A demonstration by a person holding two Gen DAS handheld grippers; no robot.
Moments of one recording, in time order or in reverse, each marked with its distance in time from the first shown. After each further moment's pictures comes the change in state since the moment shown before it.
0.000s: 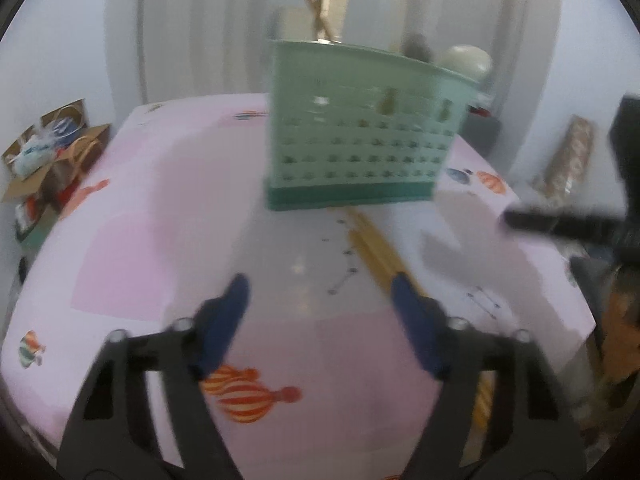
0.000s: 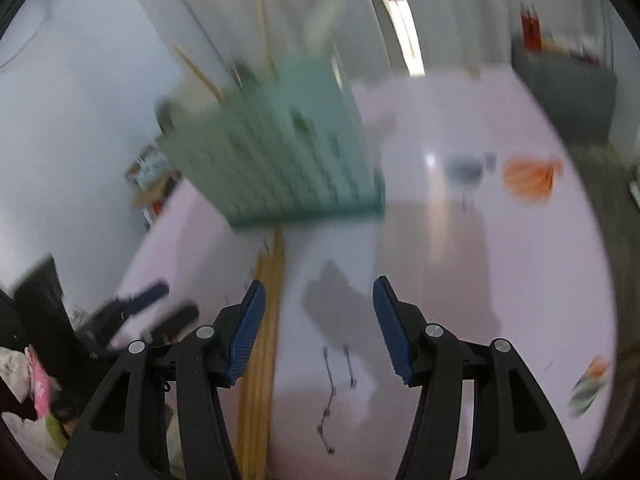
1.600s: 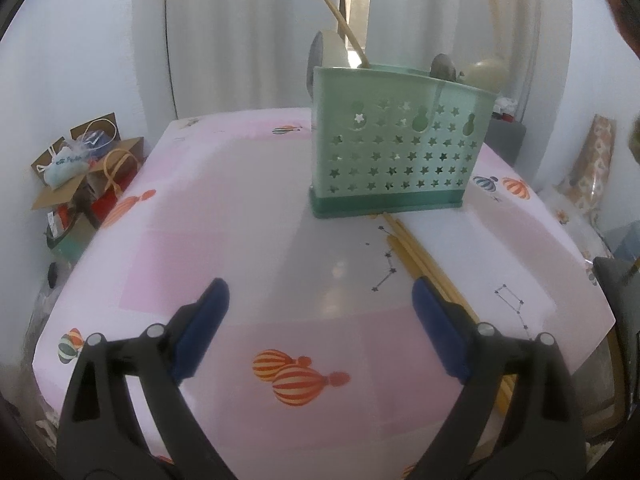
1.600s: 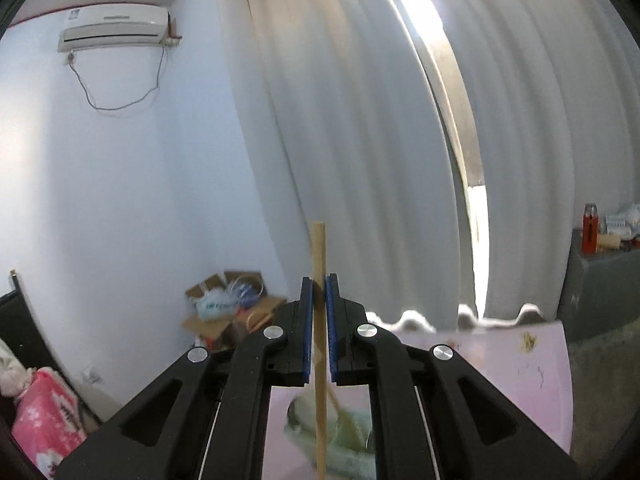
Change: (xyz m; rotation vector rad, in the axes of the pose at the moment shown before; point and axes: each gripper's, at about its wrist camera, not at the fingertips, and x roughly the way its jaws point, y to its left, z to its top) left arm -0.027 0.017 0.000 -0.003 -0.050 0.142; right arm -0.145 0.111 0.177 -0.280 -0.625 0.201
